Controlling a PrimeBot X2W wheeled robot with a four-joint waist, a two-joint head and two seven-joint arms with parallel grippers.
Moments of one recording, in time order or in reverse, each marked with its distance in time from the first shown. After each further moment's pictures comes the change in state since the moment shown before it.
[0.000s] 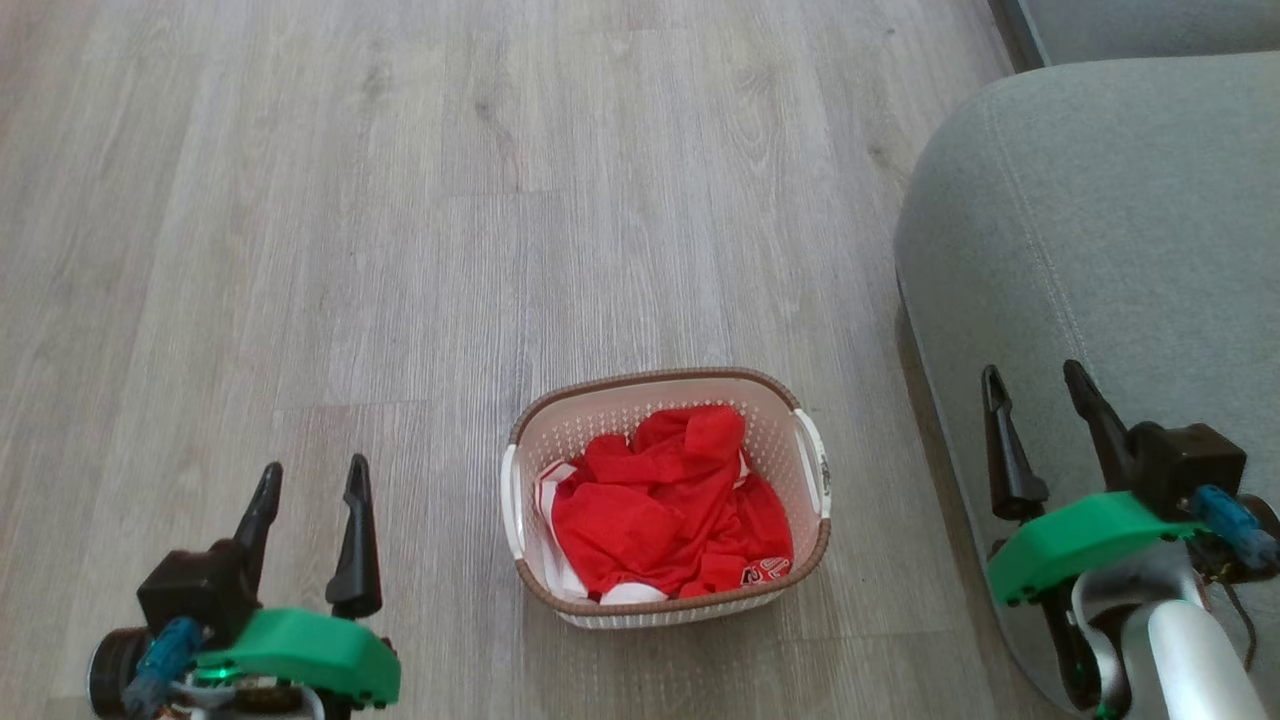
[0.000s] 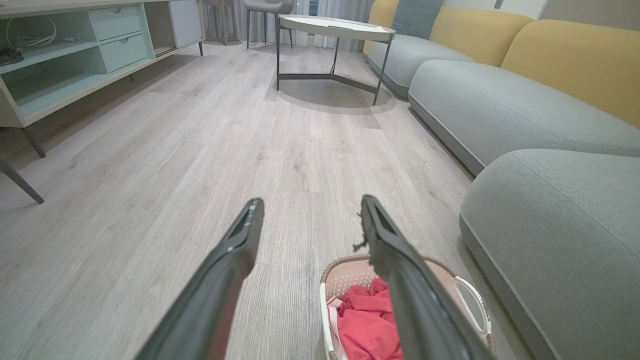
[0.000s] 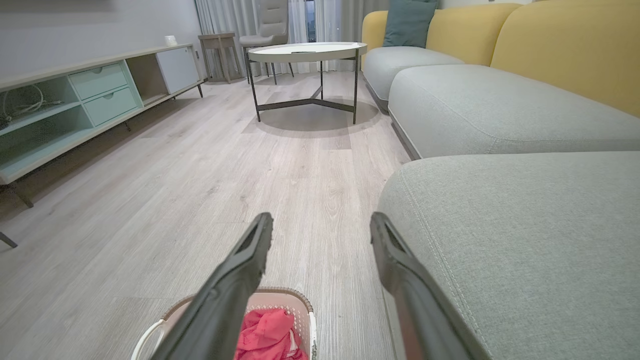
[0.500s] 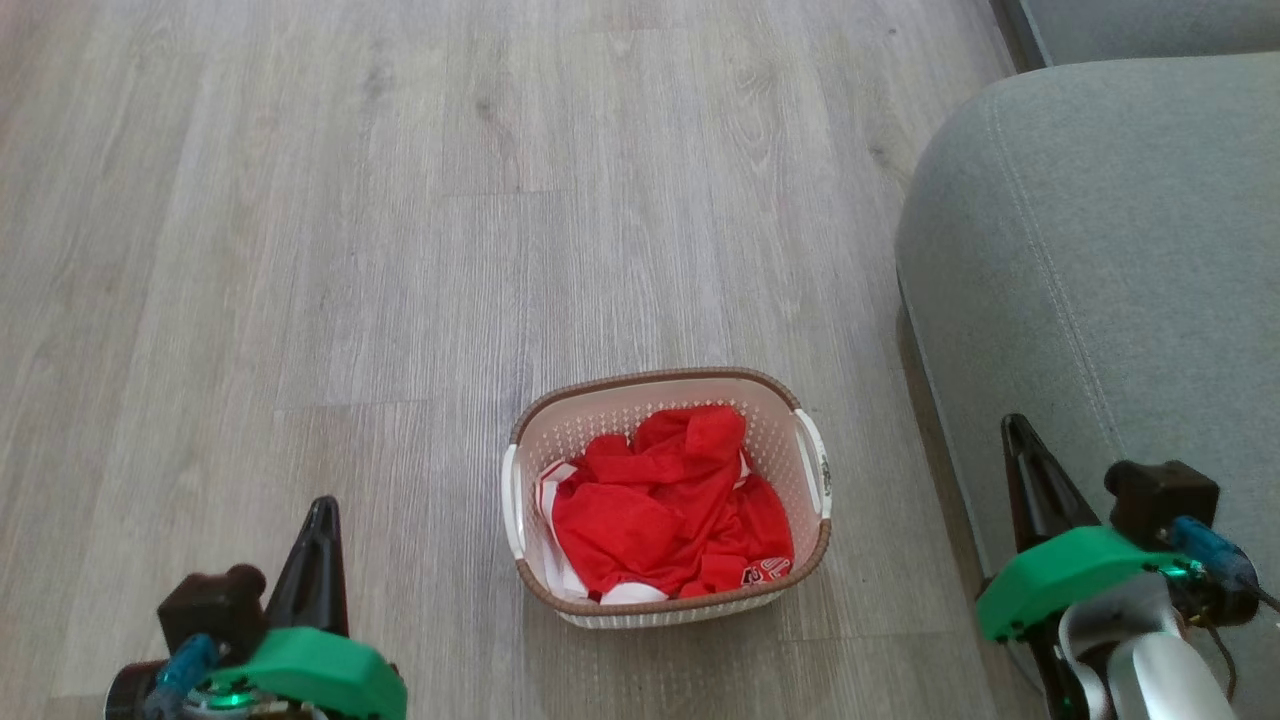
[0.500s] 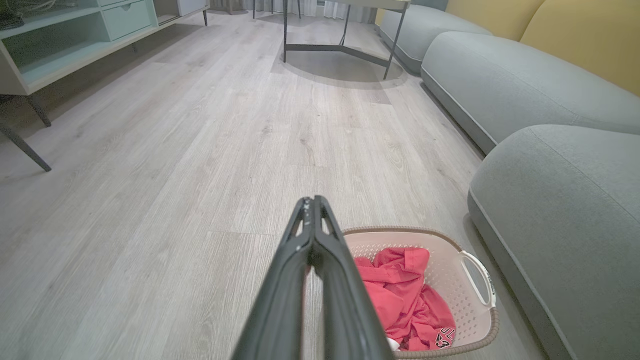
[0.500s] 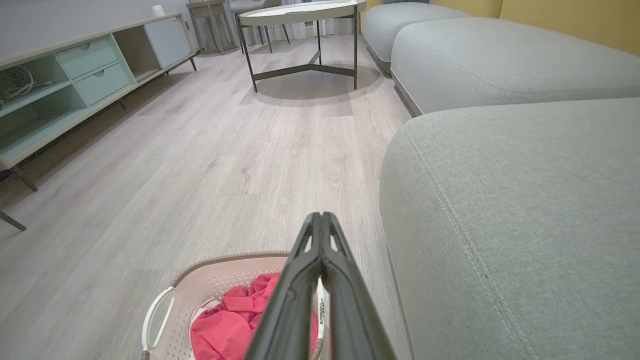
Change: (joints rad) left arm 0.022 -0.011 -0.012 0.059 -0.003 0.007 0.001; right arm 0.033 0.007 0.010 0.066 0.024 0.000 0.000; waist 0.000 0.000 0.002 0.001
